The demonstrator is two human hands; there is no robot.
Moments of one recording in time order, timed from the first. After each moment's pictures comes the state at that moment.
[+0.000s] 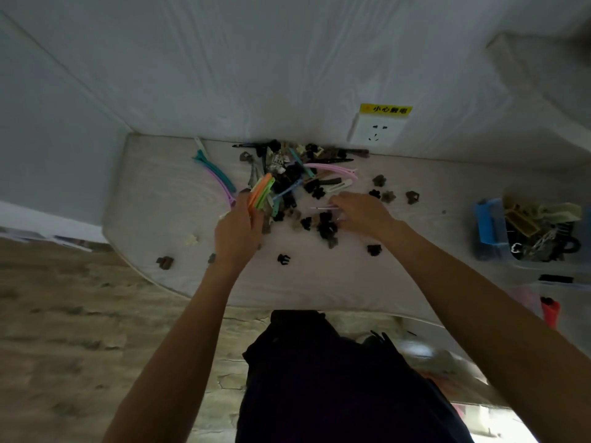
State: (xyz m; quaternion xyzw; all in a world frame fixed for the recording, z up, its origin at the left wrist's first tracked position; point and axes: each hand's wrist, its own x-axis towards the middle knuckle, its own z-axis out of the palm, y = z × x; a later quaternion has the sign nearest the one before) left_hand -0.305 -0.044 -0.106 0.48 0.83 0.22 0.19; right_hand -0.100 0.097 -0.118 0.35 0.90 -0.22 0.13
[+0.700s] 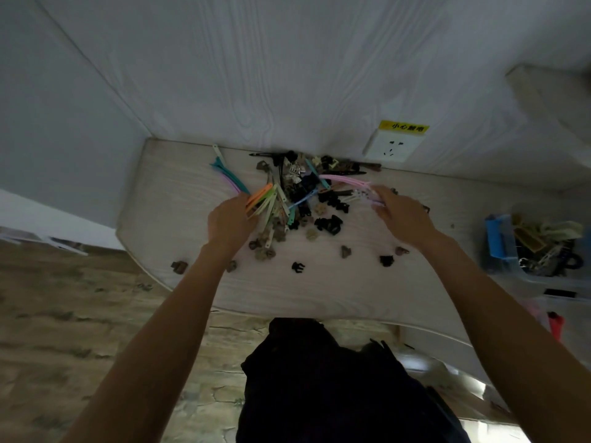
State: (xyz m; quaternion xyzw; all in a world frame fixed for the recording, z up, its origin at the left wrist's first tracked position) left_hand -0.364 -0.030 -0.112 0.51 0.84 0.08 0.18; right_hand -0.077 0.097 -0.081 0.47 0.86 -0.21 0.03
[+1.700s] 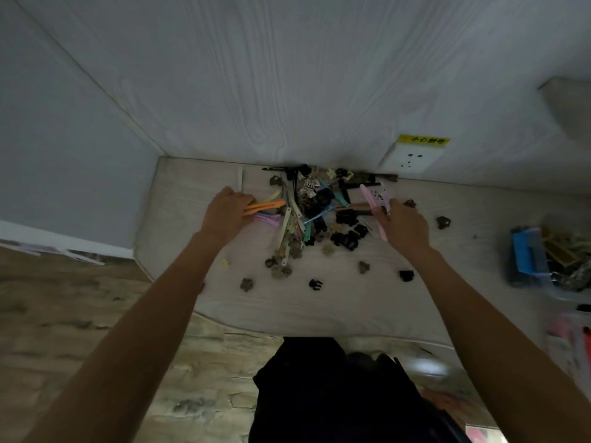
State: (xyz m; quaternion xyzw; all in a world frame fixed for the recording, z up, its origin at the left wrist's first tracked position) left_hand -0.430 0.001 -0.113 0.64 0.75 0.01 0.16; right_hand -0.116 0.098 -0.105 0.62 0.76 -0.20 0.01
